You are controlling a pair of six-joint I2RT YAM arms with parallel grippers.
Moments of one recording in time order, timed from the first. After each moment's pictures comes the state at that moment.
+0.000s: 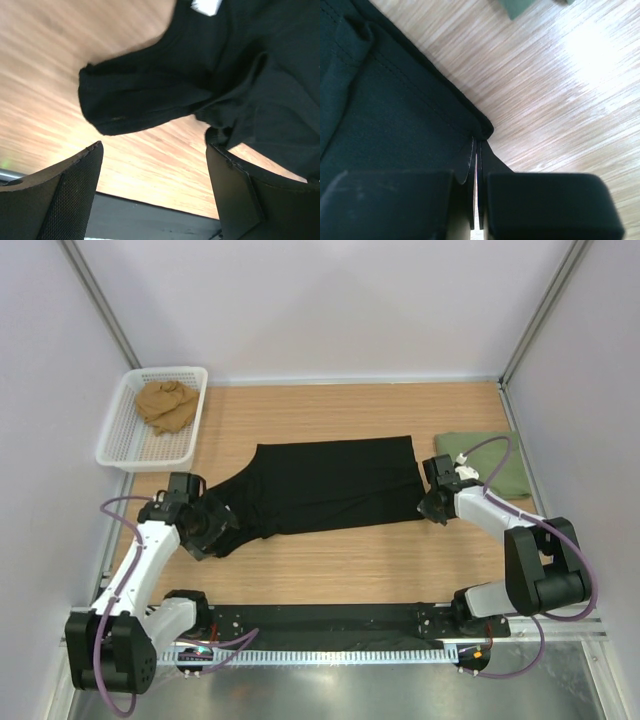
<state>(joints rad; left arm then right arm) -0.06 1.01 0.70 -0.87 0.05 -0.89 0.22 1.40 0.69 -0.45 0.27 0.87</state>
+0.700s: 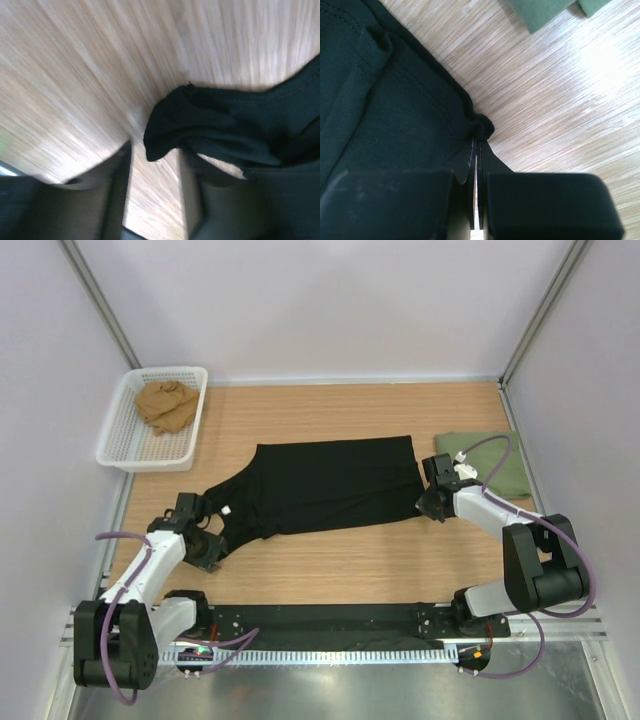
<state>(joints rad) -0.04 1.03 0.49 -0.82 -0.07 -1.22 0.22 1.42 0.69 -0.39 0.26 0.88</state>
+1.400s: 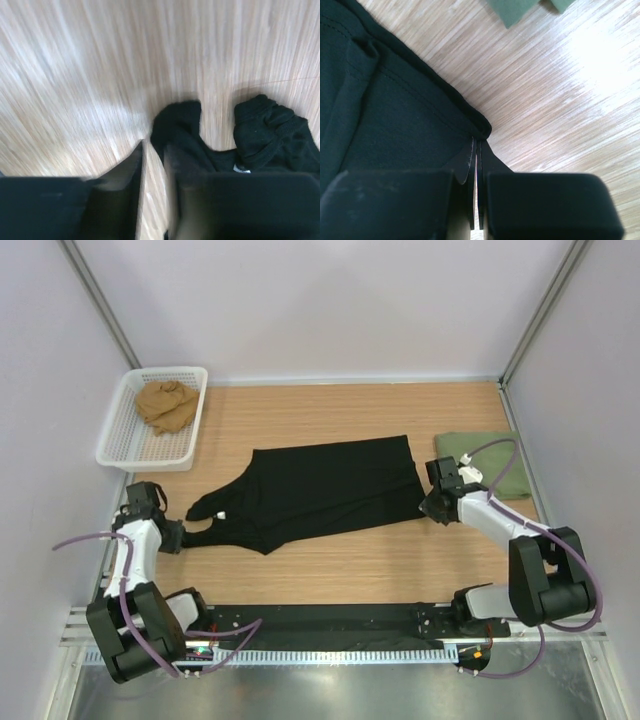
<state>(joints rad) 0.38 1.07 0.60 -0.76 -0.15 -1.05 0.21 1.35 0.67 -0.42 0.28 0.89</state>
